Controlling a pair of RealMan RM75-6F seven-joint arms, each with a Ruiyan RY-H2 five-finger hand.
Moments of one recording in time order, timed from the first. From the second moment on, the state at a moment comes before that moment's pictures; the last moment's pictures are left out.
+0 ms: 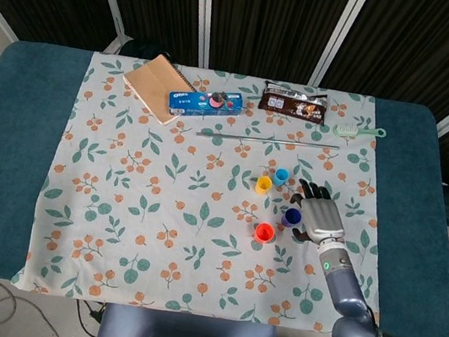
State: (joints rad) left arm -0.03 -1.04 -0.17 -1.73 1.29 1.53 -0.03; right arm 0.71 -1.41 0.22 -1.60 -0.78 0.92 -0.56
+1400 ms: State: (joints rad) left arm -0.03 -1.04 -0.17 -1.73 1.28 1.53 -0.03; right arm 0.74 -1.41 0.21 -1.57 -0.81 0.95 -0.49
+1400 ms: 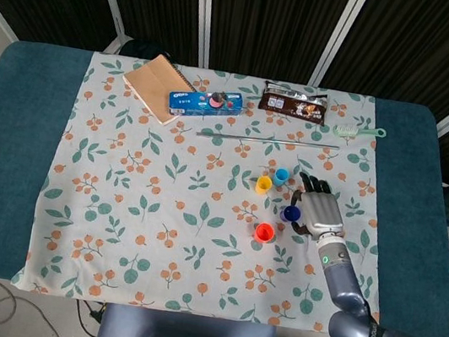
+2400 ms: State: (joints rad) left arm -0.03 -1.04 -0.17 -1.73 1.27 1.53 -0.04; right arm 0.73 -1.30 0.14 -1.88 -0.90 1.02 -0.56
